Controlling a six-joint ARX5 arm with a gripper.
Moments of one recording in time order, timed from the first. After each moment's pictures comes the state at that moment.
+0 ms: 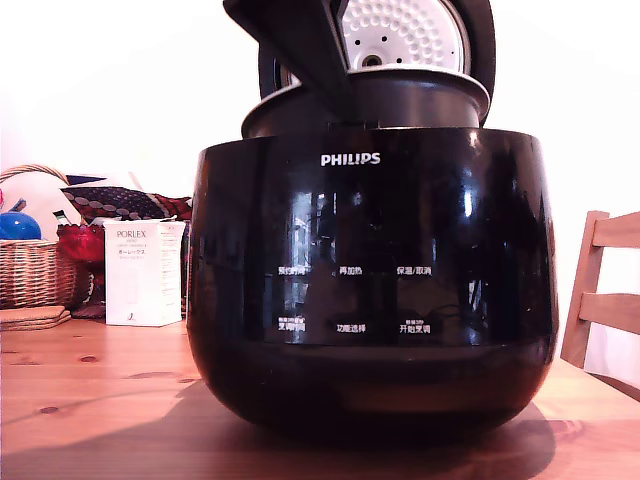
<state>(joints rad) -0.91 1.59 1.50 -0.97 0.18 0.90</state>
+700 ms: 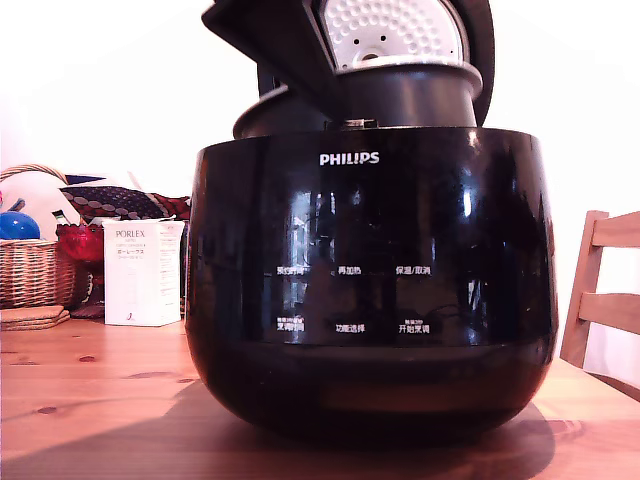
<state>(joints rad) -0.90 1.48 1.35 -0.83 0.20 0.90</state>
